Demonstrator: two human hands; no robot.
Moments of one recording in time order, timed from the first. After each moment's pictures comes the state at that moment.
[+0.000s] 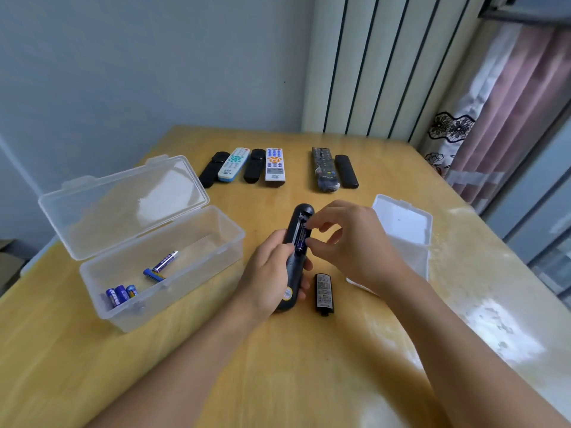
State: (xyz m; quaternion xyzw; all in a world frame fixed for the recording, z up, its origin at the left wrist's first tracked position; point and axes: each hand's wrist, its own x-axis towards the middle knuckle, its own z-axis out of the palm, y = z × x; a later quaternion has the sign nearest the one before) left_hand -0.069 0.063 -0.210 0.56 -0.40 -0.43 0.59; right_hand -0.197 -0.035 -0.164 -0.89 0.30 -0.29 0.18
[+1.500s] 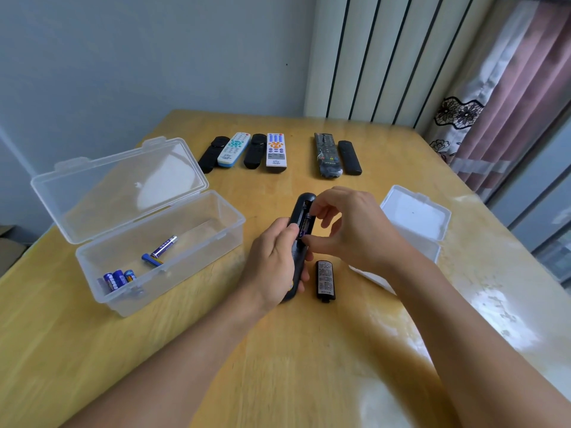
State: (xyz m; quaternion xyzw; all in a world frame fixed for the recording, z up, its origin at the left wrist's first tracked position) left_hand -0.076 0.062 -0.213 0.58 -0.41 -0.38 0.59; right_hand -0.195 -0.038 -0.163 -0.91 0.28 -0.25 0.18
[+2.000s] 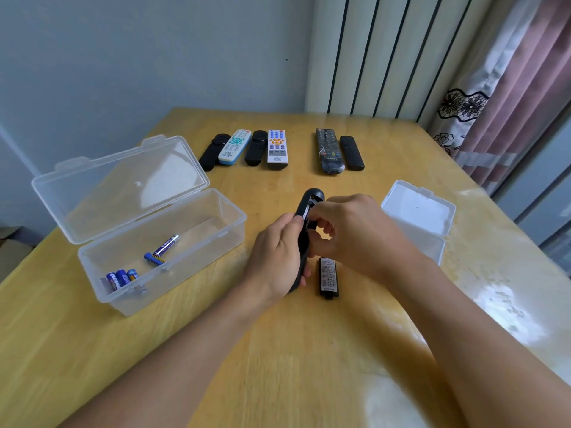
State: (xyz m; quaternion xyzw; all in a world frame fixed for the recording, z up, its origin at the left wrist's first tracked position) left_hand -0.076 0.058 -0.206 0.63 -0.42 -0.36 0.55; right_hand -0.195 -0.027 -0.160 -0.95 0.23 -0.19 0.04
